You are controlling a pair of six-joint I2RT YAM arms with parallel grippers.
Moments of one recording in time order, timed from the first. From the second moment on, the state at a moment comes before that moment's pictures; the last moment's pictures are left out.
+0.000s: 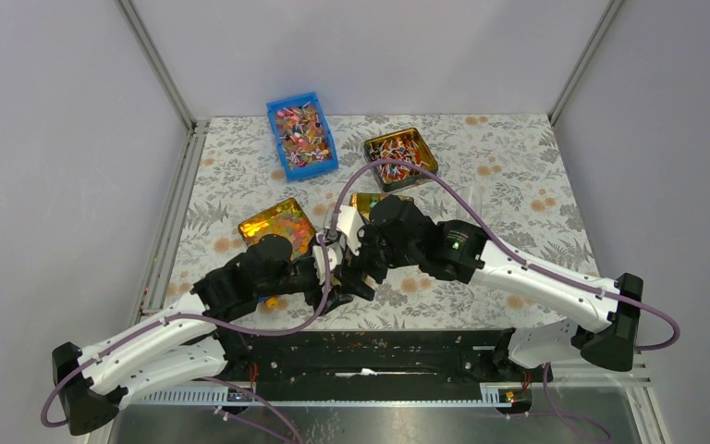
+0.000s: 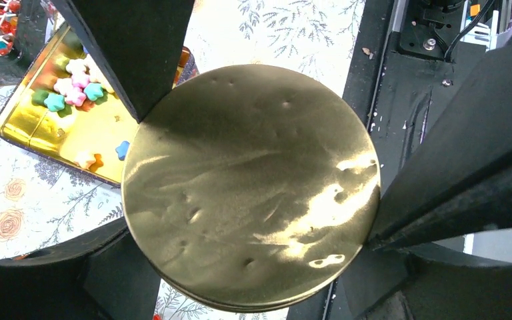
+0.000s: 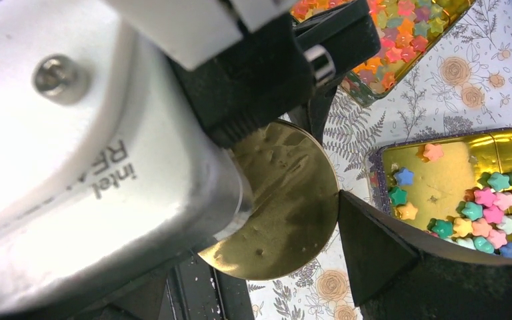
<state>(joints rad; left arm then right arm) -0.93 0.77 0.67 -0.33 0.31 0.18 1.11 1.33 1.30 -0.62 -0.21 -0.13</state>
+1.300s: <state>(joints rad) -0.94 0.72 0.67 -0.38 0.55 0.31 1.13 1.11 1.33 -0.79 -0.47 -0.42</state>
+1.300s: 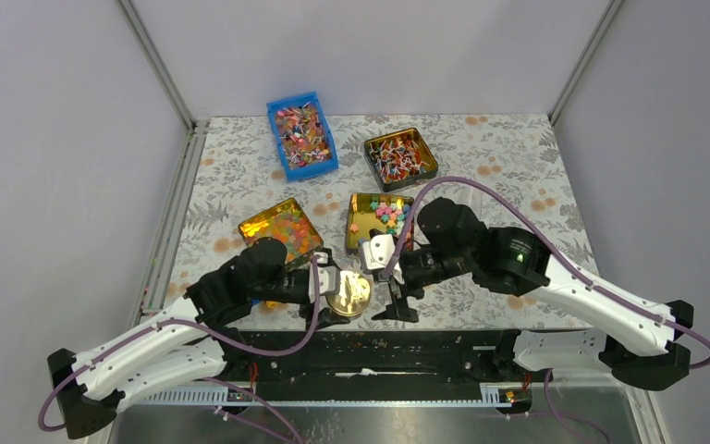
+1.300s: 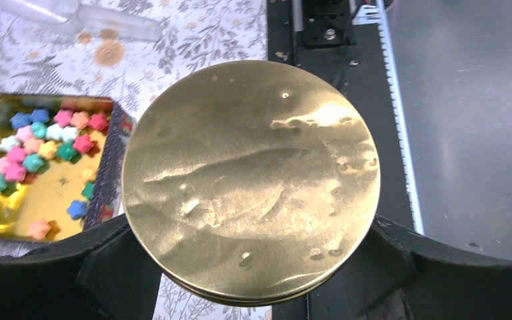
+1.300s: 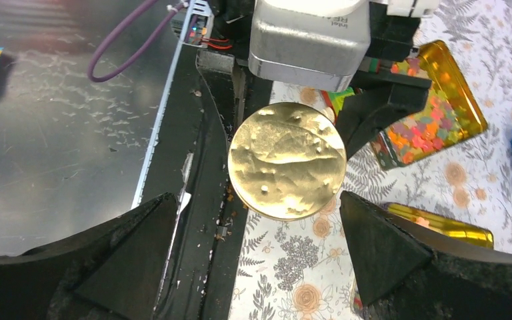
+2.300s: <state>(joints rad) -0.94 0.75 0.69 -0.31 0.76 0.31 1.12 1.24 1.32 -0.76 -0.60 -0.52</state>
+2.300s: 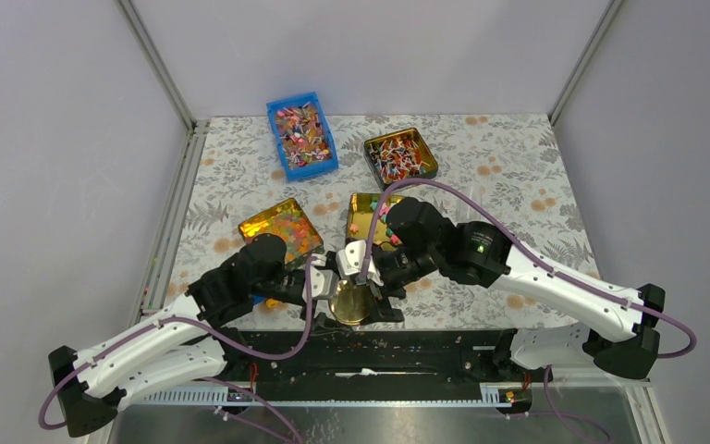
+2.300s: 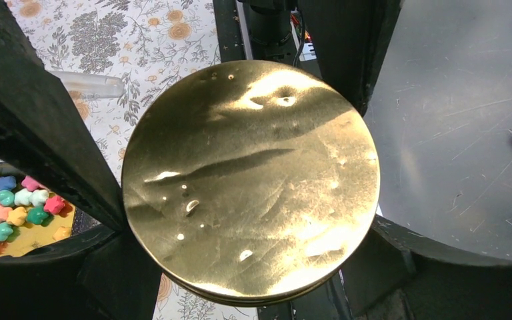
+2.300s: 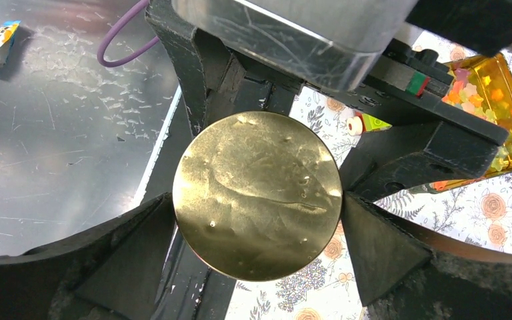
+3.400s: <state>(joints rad) -0.94 0.84 0.70 -0.29 0.44 0.20 1.14 1.25 1.24 -0.64 -0.21 -0.25</state>
